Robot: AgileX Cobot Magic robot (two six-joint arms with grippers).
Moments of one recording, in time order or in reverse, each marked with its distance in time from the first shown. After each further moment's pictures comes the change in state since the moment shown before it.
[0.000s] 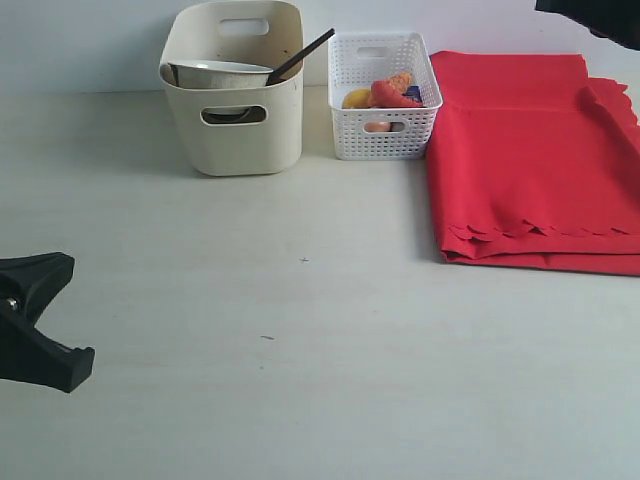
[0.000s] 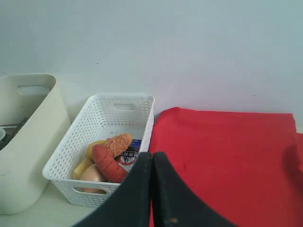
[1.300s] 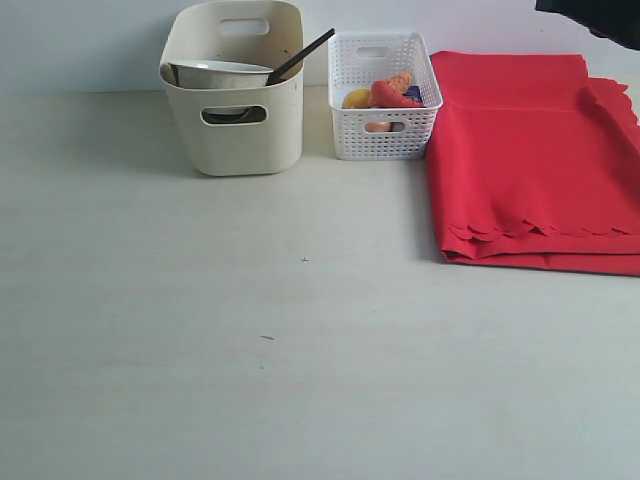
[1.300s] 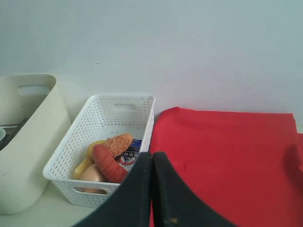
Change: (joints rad) left arm 0.779 -0.874 0.186 0.003 -0.300 -0.131; right arm 0.000 0.000 0.000 0.000 0.000 0.000
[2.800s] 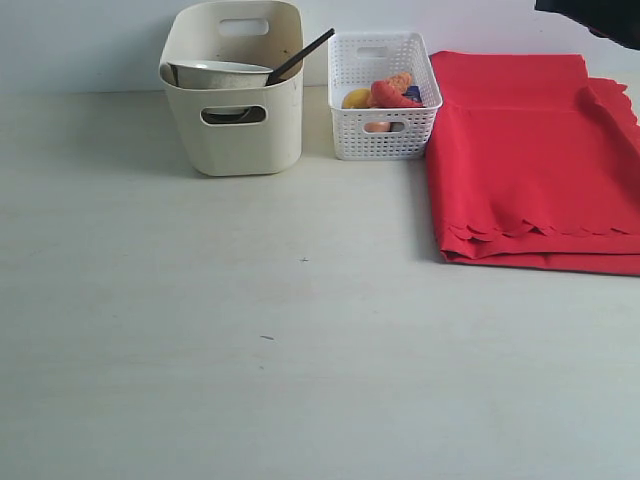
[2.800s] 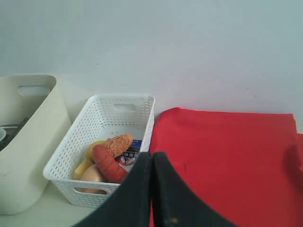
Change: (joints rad) left arm 0.188 -0.081 0.000 -0.357 -0.202 0.458; right arm 0.000 0.000 0.000 0.000 -0.002 0.000
